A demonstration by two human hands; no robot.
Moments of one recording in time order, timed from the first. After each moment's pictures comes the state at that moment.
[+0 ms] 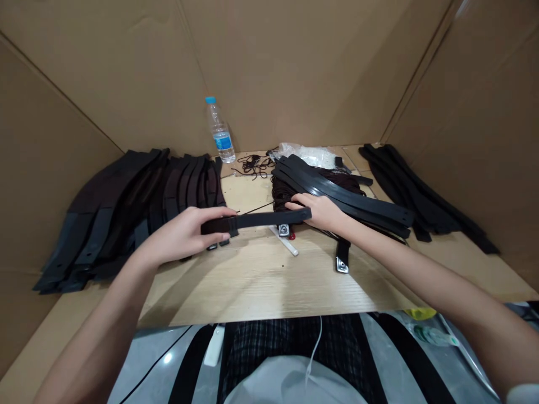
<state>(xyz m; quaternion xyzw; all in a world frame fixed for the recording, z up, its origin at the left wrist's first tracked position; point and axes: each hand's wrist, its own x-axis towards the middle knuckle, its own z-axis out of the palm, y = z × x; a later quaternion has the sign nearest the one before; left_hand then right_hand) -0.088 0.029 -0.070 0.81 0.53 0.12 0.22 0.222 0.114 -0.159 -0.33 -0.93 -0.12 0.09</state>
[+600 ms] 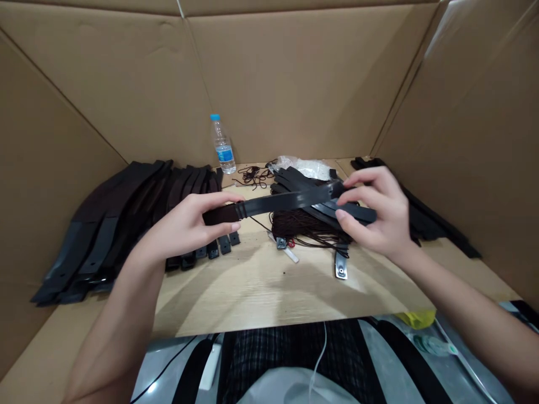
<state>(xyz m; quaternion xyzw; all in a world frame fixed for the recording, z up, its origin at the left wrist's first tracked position) -0.073 0.031 -0.034 0.83 0.48 0.25 0.17 0.248 0.034 -0.061 -0.31 -0.82 -0.11 0.47</state>
